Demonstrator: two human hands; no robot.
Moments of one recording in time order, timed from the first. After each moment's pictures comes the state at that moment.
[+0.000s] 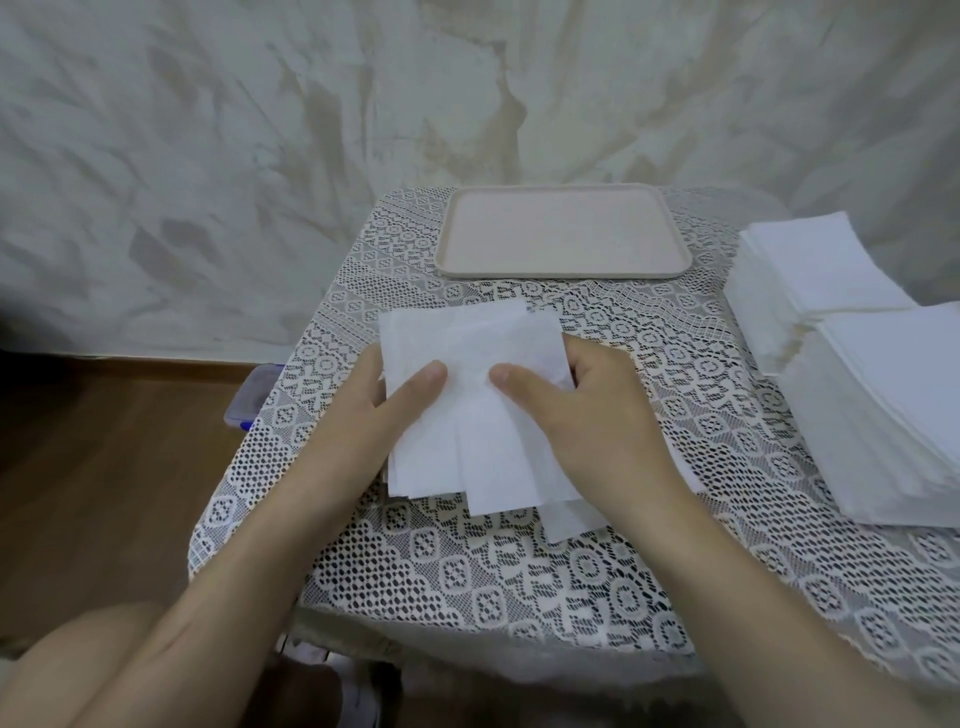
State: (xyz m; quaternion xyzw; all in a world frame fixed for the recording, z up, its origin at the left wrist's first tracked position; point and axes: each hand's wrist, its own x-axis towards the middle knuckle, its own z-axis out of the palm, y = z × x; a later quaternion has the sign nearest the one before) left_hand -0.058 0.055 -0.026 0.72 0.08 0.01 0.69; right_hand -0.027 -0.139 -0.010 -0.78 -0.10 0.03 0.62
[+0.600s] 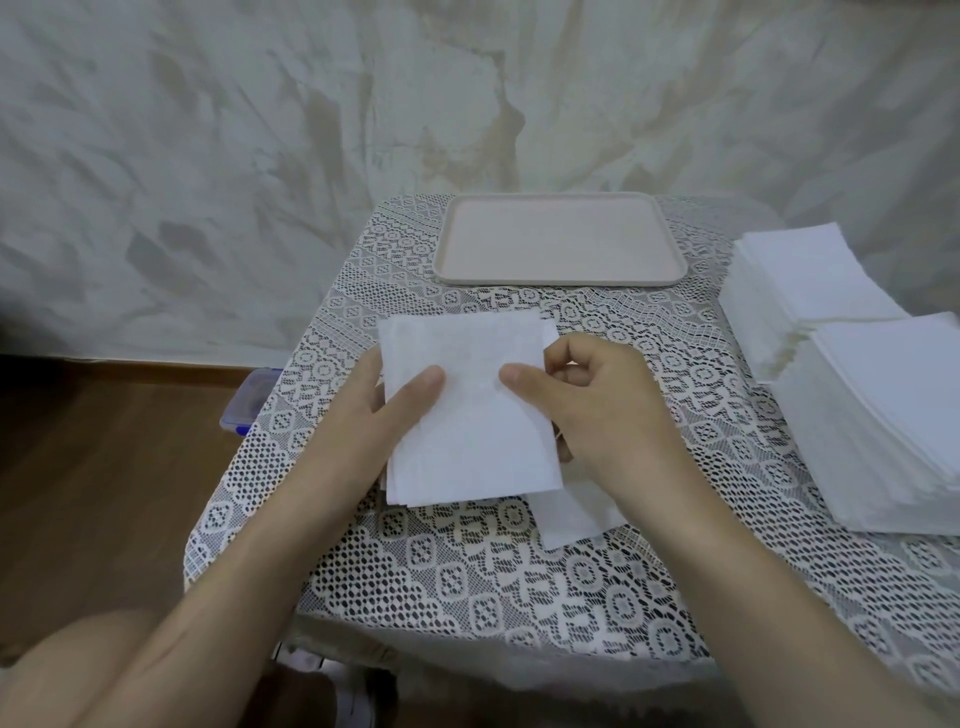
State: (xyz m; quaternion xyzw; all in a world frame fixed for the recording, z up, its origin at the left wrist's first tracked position) left_hand -0.058 0.053 -0.025 0.71 0.07 0.02 0.70; right_hand -0.018 -0.144 -0.003 -0.76 -0.05 0.05 0.64
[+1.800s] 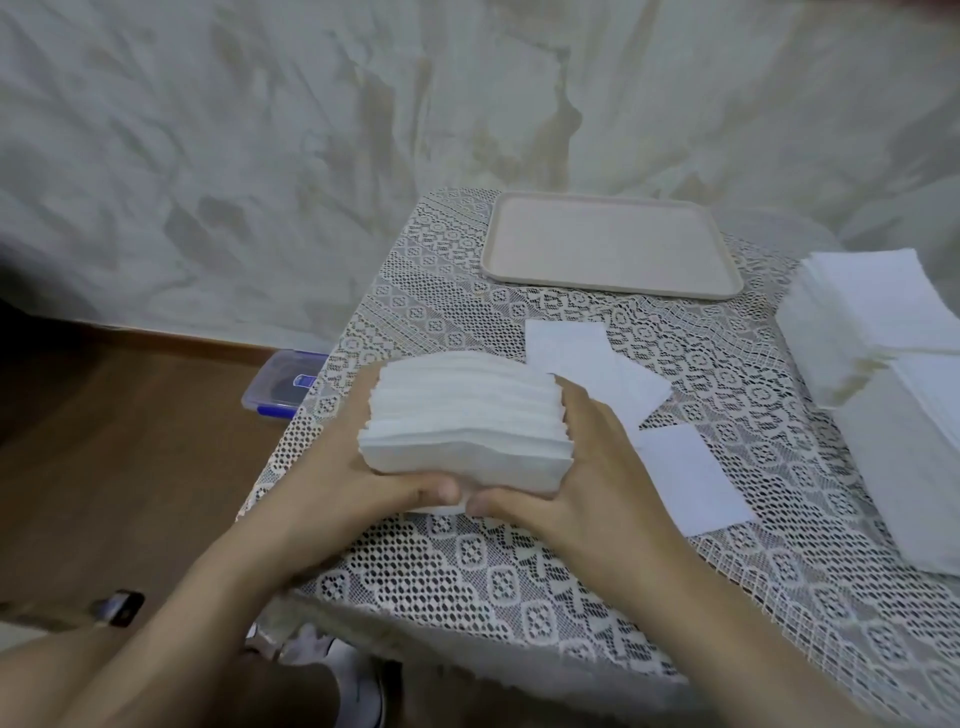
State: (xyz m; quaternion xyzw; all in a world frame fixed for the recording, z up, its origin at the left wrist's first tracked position) left_hand -0.090 0.112 -0.040 0.83 -0.05 0.01 0.56; right_hand -0.056 -0.117 -0.029 -0.86 -0.24 0.01 0.45
